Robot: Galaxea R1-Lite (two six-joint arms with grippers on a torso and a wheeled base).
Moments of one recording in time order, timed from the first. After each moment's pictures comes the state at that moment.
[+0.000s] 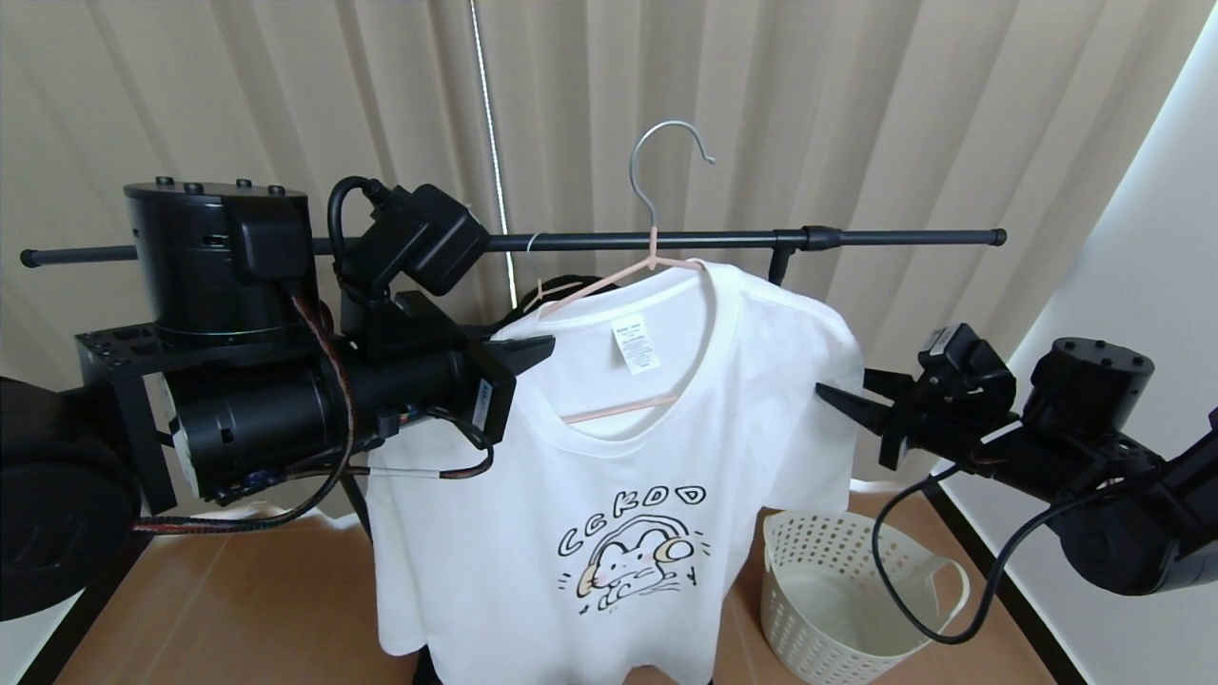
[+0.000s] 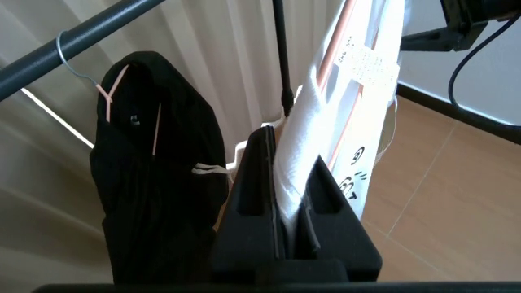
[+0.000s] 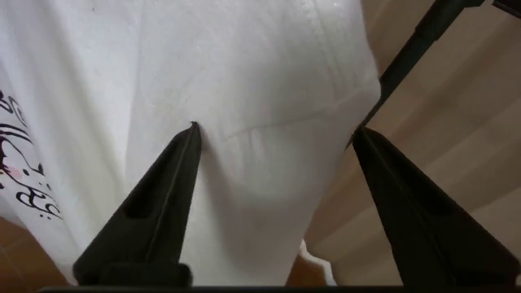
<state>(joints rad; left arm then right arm) -0.56 1.58 -0.92 -0.45 -0.15 0.27 0.06 2.01 -0.64 -1.26 0.64 -0.34</state>
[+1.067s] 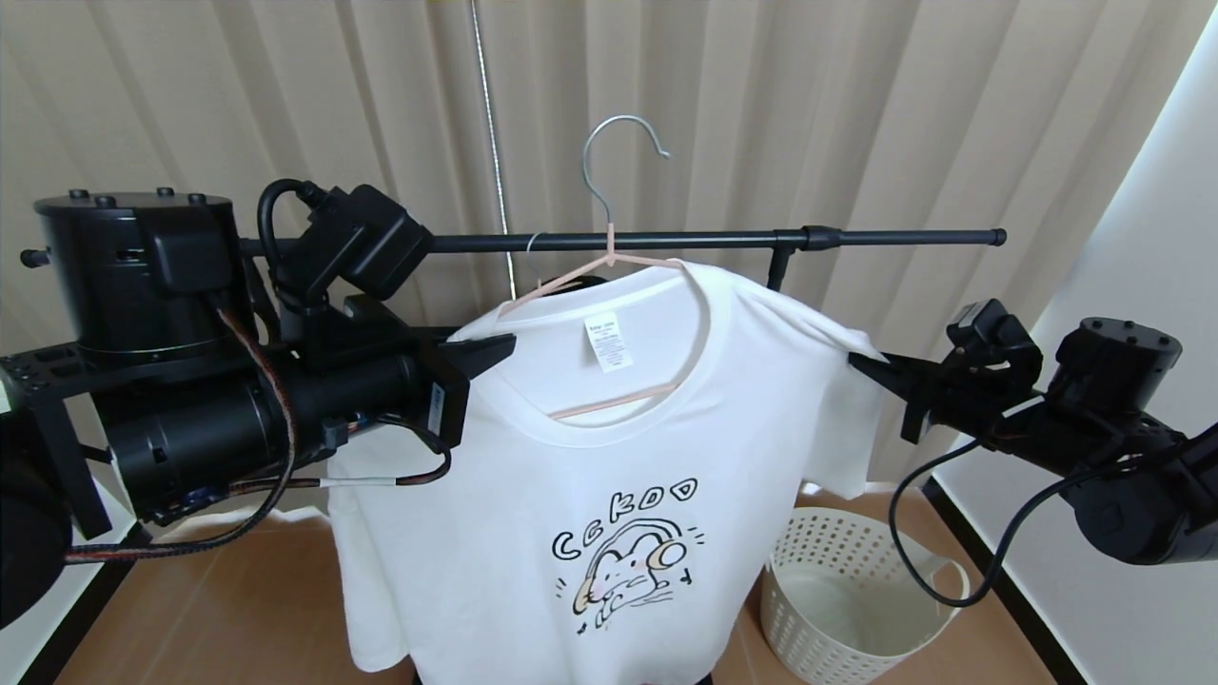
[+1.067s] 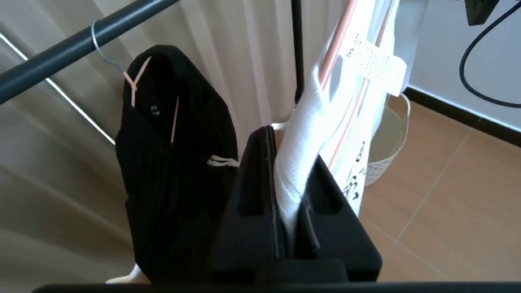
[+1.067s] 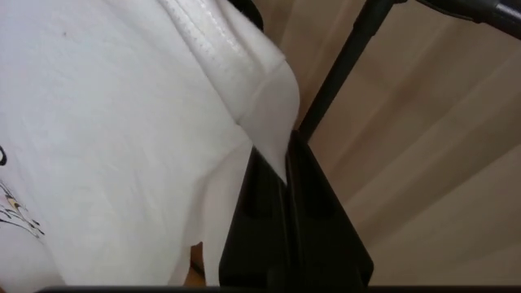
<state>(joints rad) -0.50 1.51 -0.84 -0.49 -0.15 0.27 -0.03 2.01 -0.72 -1.21 0.64 -0.31</state>
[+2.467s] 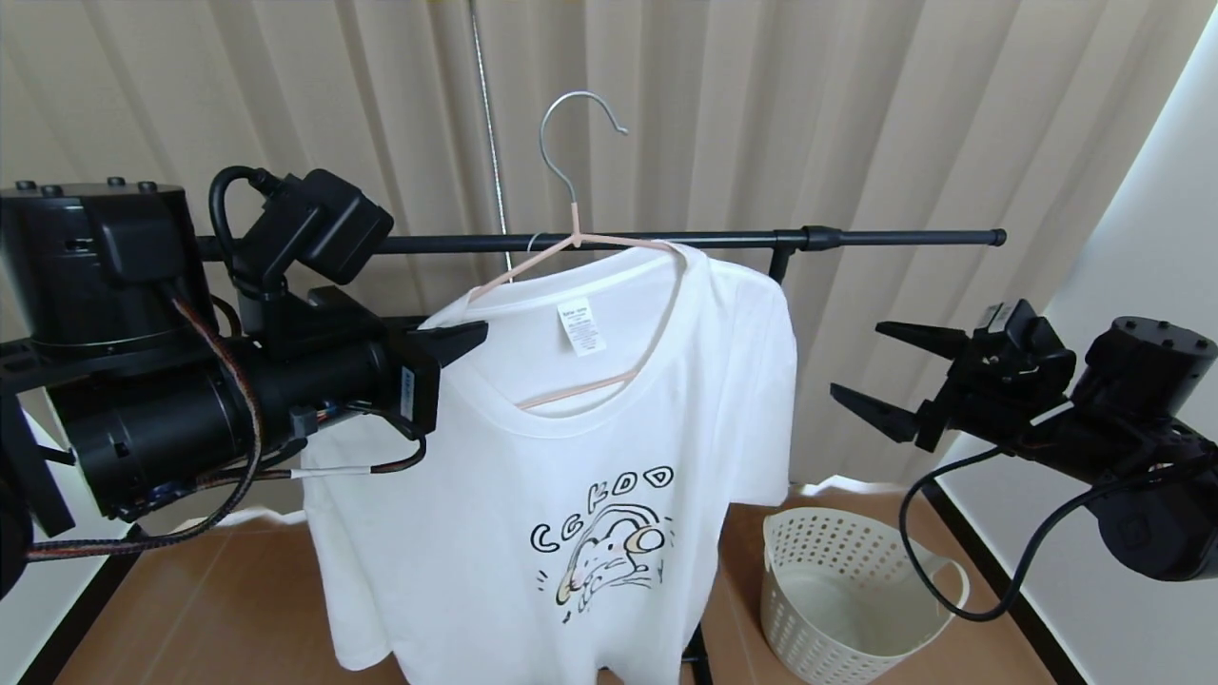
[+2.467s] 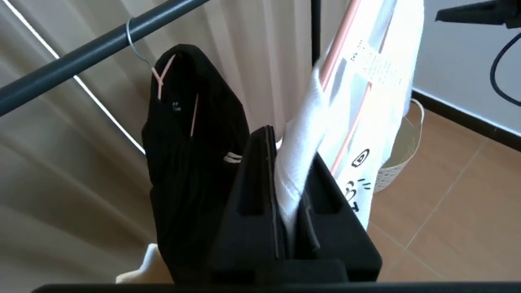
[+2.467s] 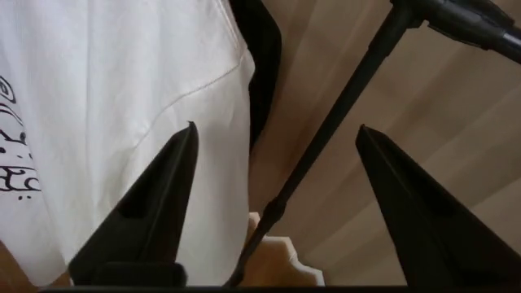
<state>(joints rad) -0.46 1.48 -0.83 -0.49 -0.14 0.23 -0.01 1.95 -0.66 -1.26 0.76 -0.30</state>
